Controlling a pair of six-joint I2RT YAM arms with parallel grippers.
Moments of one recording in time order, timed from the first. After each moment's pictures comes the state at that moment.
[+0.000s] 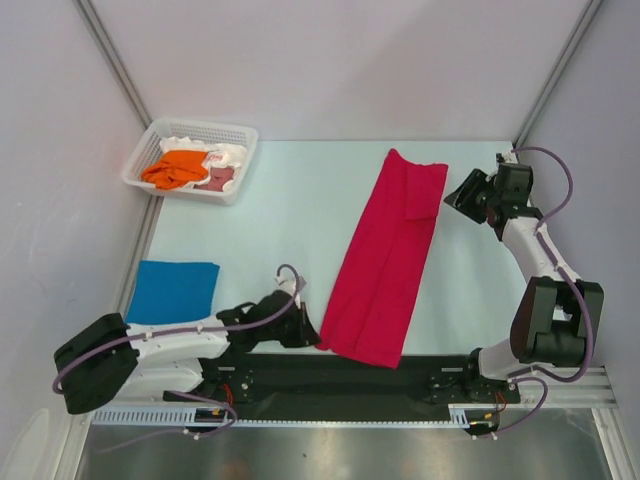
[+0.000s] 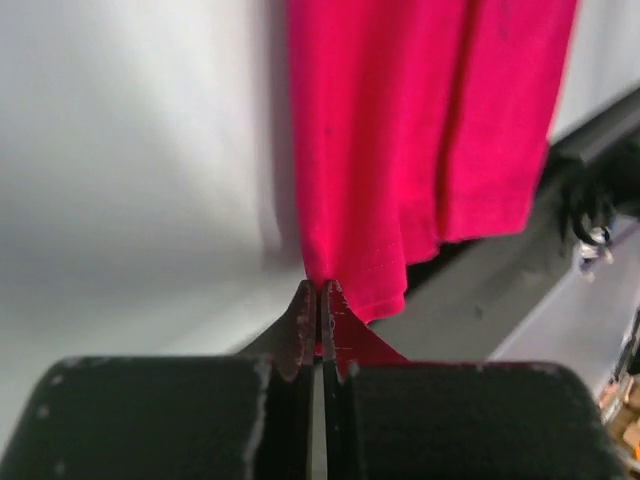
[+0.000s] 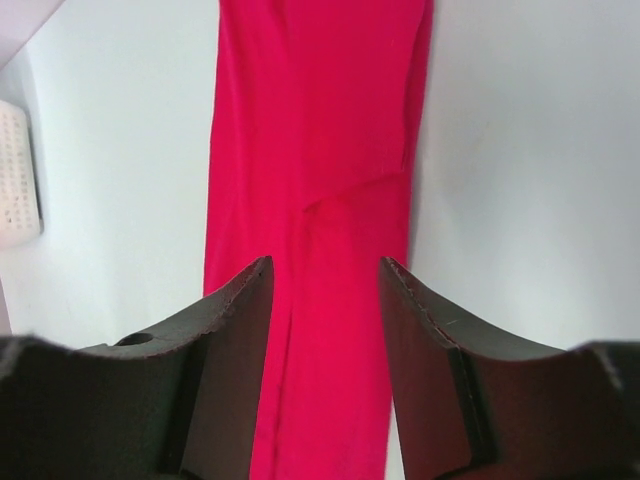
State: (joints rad) left arm -0.94 1.13 0.30 0.04 0.12 -0.94; right arm -0.12 1.47 1.06 -0.22 -0.28 0.48
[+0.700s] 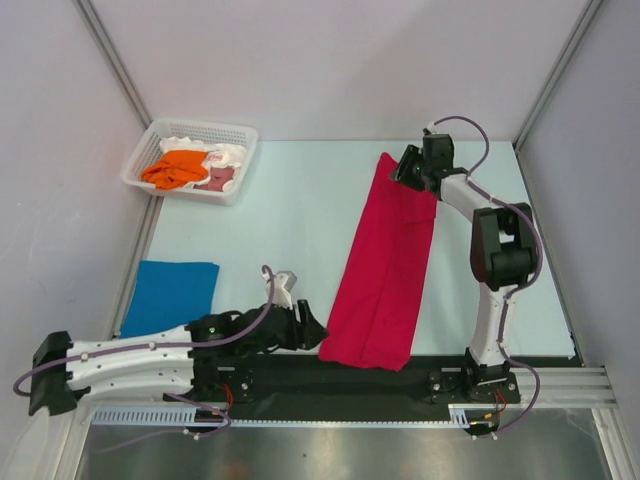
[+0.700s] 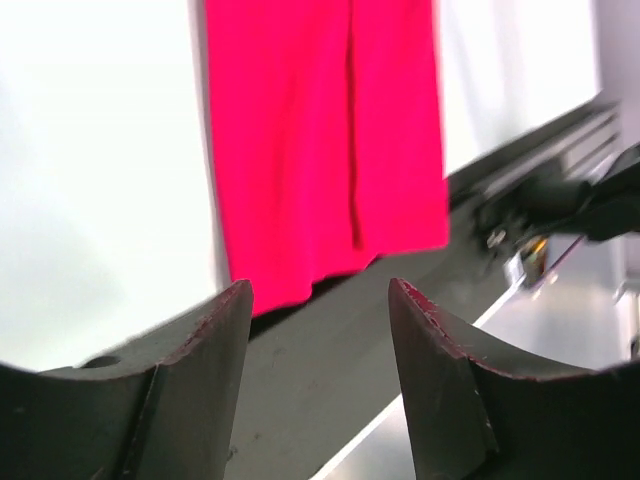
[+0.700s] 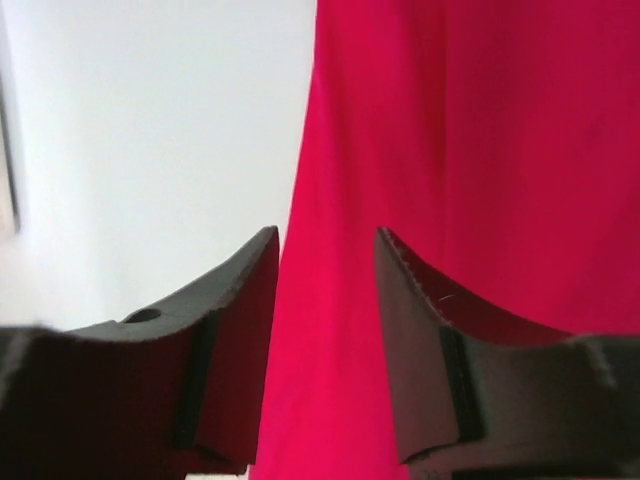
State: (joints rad) left arm -1.27 0.80 0.45 -0.29 -0.29 -1.04; right arm 0.16 2.04 1.53 -0.12 -0.16 0.53
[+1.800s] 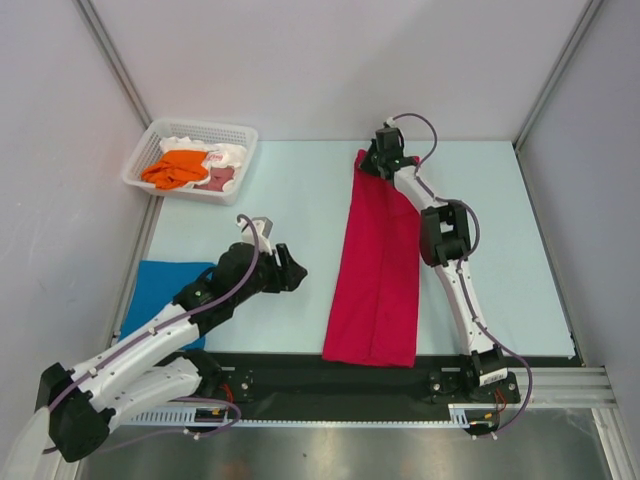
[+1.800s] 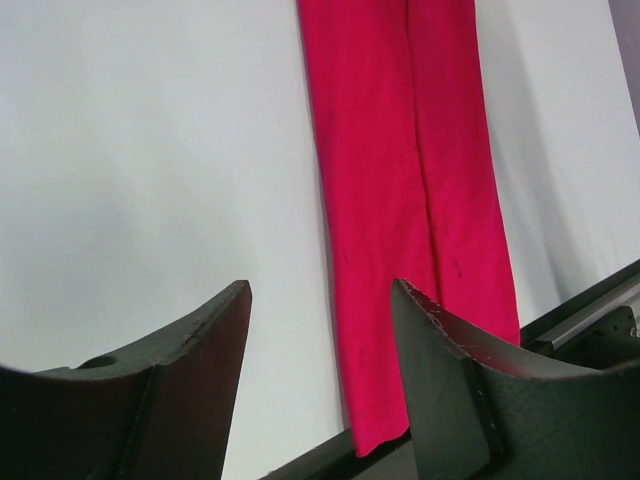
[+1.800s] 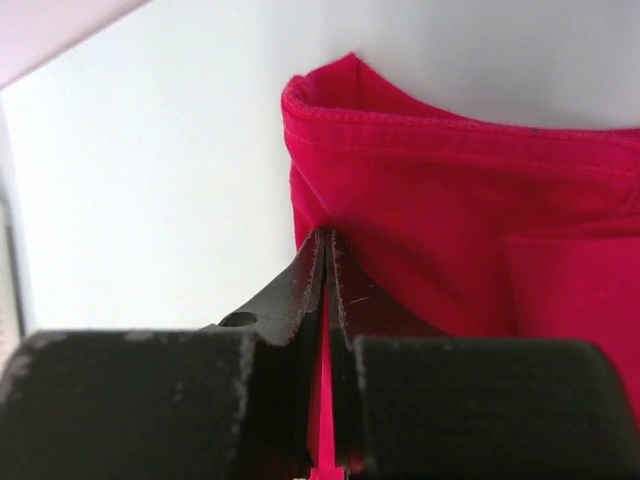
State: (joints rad) left arm -0.72 0.86 0.61 -0.26 -0.09 -0.63; right arm 0.29 2.76 2.45 -0.26 -0.05 0.67
